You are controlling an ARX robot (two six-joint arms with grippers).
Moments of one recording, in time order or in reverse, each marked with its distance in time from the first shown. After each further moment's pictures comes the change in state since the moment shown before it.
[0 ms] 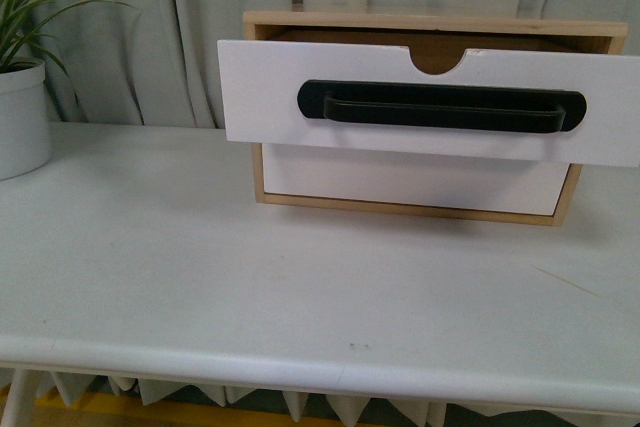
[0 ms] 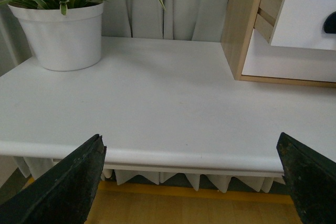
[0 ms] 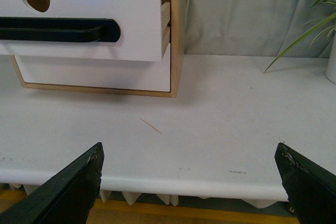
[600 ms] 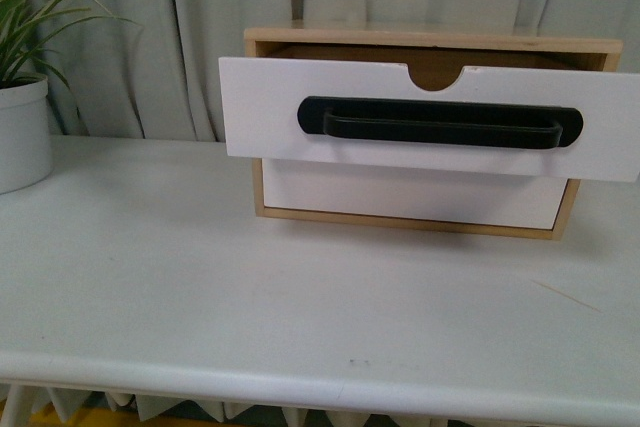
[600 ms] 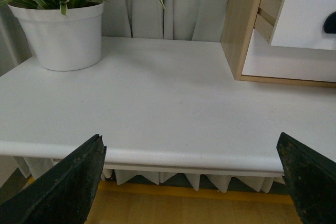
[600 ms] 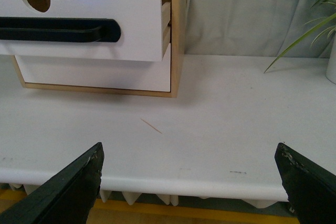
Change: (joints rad) left arm 0.000 0.000 0.000 0.000 0.000 0.000; right arm 0.000 0.000 0.000 0.000 0.000 0.000
